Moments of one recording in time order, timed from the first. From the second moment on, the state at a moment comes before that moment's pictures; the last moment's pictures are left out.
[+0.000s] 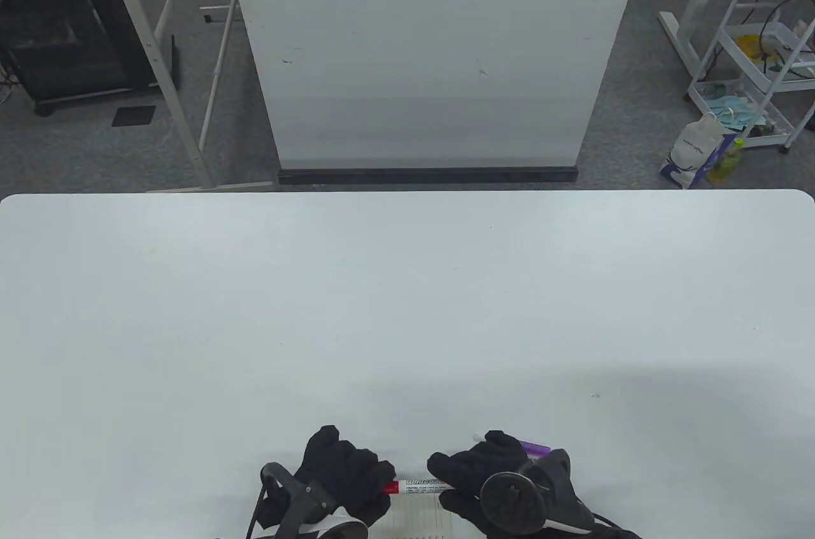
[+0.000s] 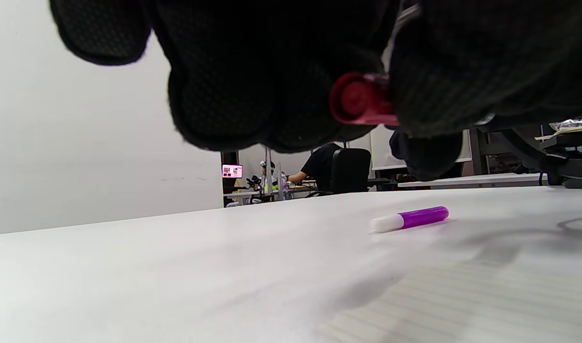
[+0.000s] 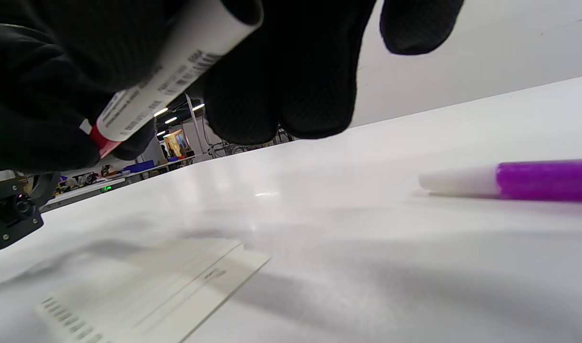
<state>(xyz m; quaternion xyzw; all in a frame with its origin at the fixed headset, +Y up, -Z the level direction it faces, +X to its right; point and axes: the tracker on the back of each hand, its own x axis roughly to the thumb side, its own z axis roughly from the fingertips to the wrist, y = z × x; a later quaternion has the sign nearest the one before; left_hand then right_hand) -0.141 -0.713 -0.182 0.15 -0.35 0.02 0.93 0.095 -0.727 -0.199 0.31 -0.01 0.93 0.17</state>
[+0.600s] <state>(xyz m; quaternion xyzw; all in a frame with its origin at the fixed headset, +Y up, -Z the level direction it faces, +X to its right) -0.151 -0.721 -0.203 0.06 -0.33 0.08 0.94 0.112 -0.720 -0.206 0.29 0.00 0.92 0.26</state>
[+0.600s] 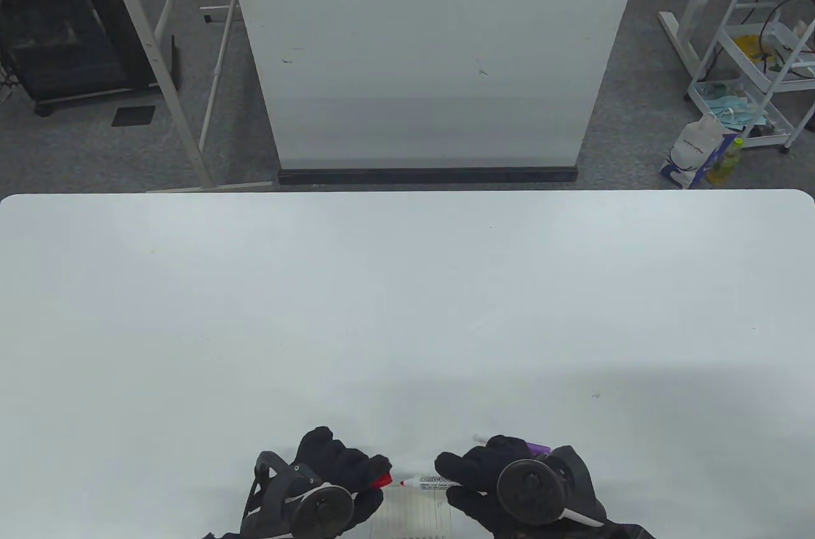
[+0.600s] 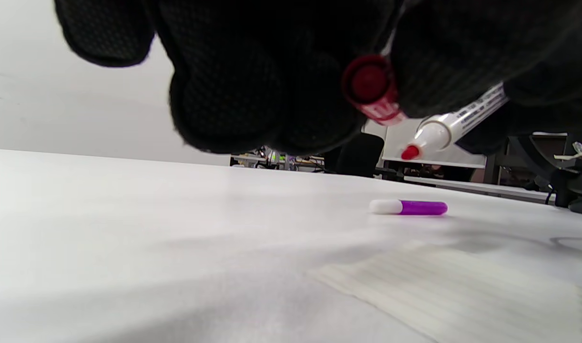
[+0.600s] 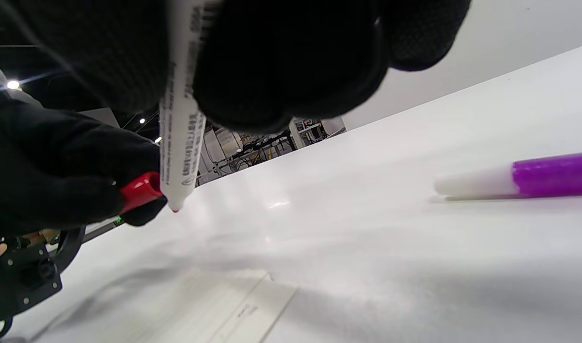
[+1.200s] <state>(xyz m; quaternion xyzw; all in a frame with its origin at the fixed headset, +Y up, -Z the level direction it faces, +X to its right) -0.110 -0.754 -0.208 -0.03 -0.42 -0.09 0.90 0.108 -0.720 -0.199 0.26 -0.02 0.92 0.29</state>
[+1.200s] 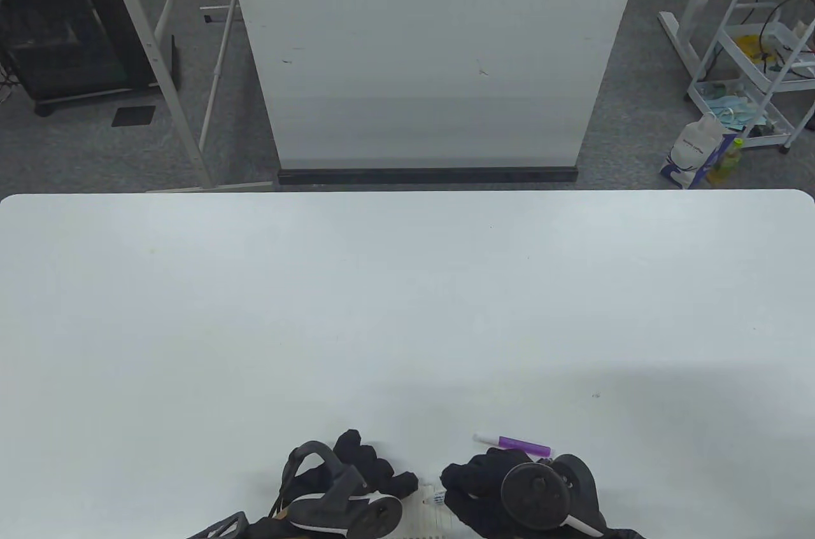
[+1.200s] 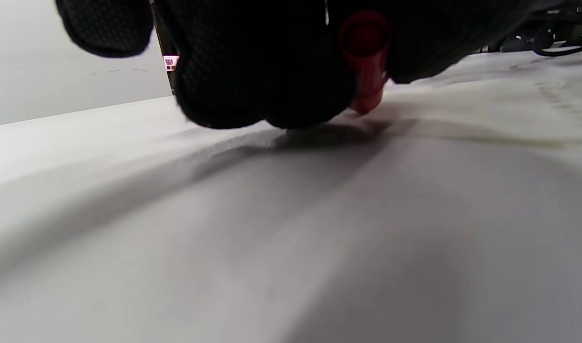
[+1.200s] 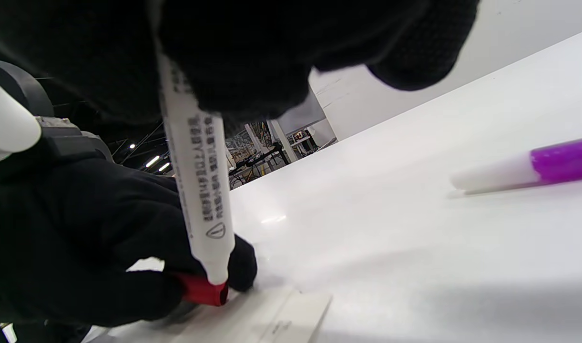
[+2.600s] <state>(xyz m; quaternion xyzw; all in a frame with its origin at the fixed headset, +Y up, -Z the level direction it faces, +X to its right) -0.110 -0.755 -0.219 -0.07 -0.36 -0.04 0.93 0.088 -0.729 -0.199 0.27 -0.02 0.92 0.27</state>
